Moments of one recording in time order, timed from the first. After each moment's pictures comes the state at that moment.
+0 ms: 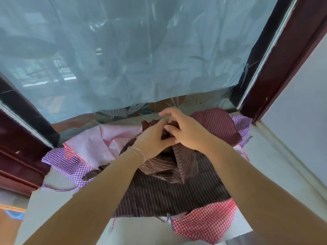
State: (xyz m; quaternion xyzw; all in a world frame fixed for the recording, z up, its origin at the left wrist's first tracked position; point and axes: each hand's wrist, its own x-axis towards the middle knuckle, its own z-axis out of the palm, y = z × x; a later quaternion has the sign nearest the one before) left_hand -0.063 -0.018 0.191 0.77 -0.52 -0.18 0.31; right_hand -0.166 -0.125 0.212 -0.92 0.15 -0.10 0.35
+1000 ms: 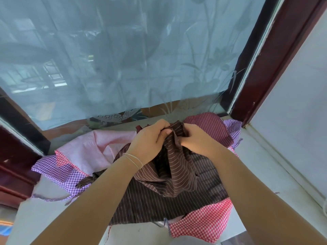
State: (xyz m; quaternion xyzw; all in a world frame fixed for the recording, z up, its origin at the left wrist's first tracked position) left_hand -0.065 -0.007 0.198 0.72 -0.58 -0.05 0.37; right_hand -0.191 -0.132 0.206 -0.85 0.22 -0.08 0.48
